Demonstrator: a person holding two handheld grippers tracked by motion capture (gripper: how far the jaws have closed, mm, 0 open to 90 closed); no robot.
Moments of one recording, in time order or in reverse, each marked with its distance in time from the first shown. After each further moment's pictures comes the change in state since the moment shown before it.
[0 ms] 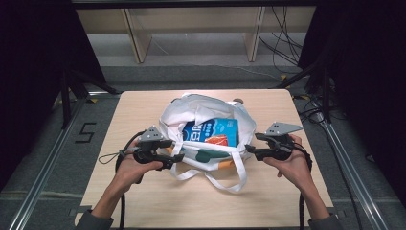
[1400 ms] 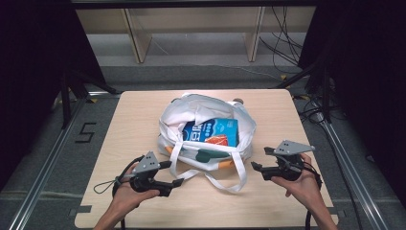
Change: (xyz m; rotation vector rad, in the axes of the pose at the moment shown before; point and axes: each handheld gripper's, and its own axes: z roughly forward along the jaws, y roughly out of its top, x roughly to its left) left arm -0.040 -0.052 -0.014 -0.044 -0.041 0.030; right arm 0.019 -0.044 -0.023 -0.016 -0.009 0.045
